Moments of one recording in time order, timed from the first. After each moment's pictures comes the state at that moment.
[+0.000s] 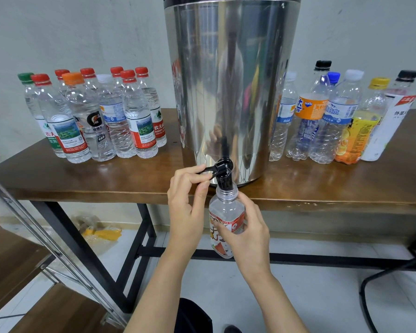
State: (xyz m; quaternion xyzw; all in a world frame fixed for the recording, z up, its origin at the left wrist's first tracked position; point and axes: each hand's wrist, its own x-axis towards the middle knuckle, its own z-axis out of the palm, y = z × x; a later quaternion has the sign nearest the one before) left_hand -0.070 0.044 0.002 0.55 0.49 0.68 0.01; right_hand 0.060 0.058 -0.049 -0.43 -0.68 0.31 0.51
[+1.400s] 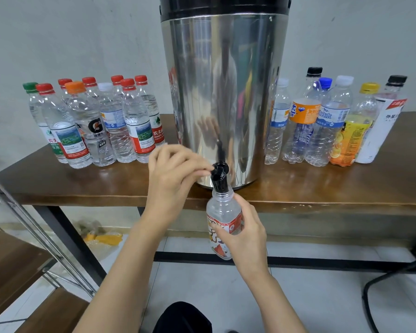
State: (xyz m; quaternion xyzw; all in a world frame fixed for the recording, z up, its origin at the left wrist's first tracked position) left_hand -0.105 0.051 0.056 0.70 0.46 0.51 -0.18; right_hand 0.065 0.061 -0.049 -0.43 -0.68 0.31 0.50
